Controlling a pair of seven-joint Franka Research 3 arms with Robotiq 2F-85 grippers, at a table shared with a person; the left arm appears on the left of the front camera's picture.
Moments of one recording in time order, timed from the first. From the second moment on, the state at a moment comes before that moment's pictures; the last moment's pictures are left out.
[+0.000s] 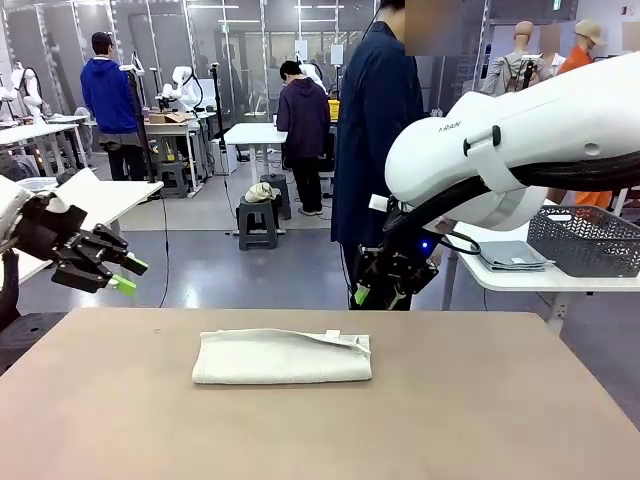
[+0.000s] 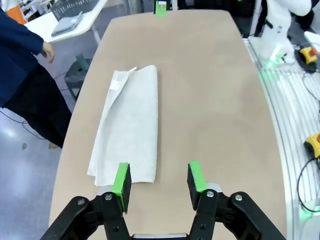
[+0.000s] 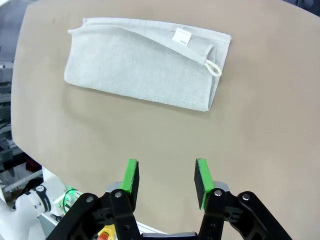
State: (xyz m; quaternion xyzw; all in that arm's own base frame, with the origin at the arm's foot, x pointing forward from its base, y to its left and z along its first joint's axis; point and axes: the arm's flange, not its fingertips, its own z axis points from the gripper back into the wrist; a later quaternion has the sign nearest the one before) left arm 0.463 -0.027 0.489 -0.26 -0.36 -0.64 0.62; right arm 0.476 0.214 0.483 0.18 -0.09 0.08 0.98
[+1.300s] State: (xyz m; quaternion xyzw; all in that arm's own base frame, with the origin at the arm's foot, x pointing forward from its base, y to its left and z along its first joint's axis) left arm 0.460 -0.009 0.485 -0.28 -0.36 -0.61 0.64; right arm 0.511 0.217 0.407 0.15 -0.08 0.02 0.99
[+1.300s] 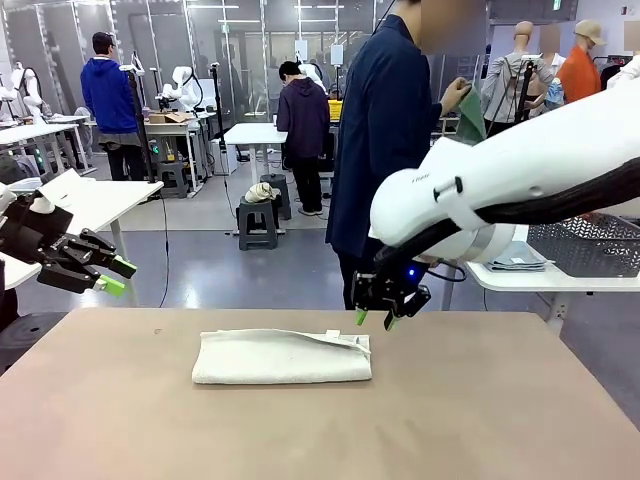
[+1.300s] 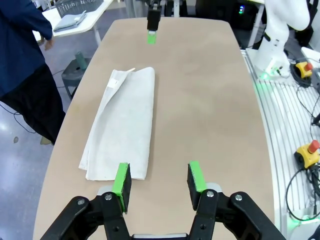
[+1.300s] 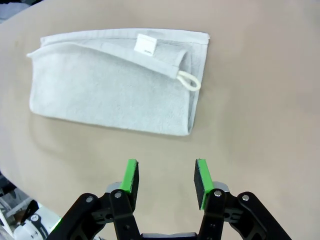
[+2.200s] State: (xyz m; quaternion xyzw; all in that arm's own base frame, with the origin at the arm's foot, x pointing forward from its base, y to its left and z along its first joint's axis) left arm 0.460 -0.010 0.485 -0.28 -0.36 -0.61 0.64; right arm 0.555 0.219 0.316 0.11 -0.11 0.01 0.99
